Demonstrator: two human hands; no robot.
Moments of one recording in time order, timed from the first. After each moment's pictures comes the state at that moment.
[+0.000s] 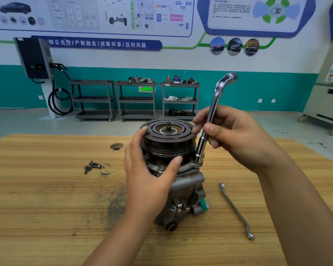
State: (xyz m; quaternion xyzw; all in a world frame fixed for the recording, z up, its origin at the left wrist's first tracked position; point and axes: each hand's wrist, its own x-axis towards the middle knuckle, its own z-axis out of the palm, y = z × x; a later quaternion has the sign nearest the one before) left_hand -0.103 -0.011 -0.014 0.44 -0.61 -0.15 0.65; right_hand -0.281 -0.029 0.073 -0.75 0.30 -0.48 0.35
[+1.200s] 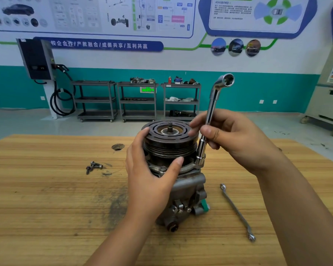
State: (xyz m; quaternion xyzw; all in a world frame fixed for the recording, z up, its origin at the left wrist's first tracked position) left_hand -0.103 -0.012 -0.015 0.44 -0.61 -0.14 0.65; right_hand -0.275 -0.024 0.075 -0.76 0.32 -0.47 0.31
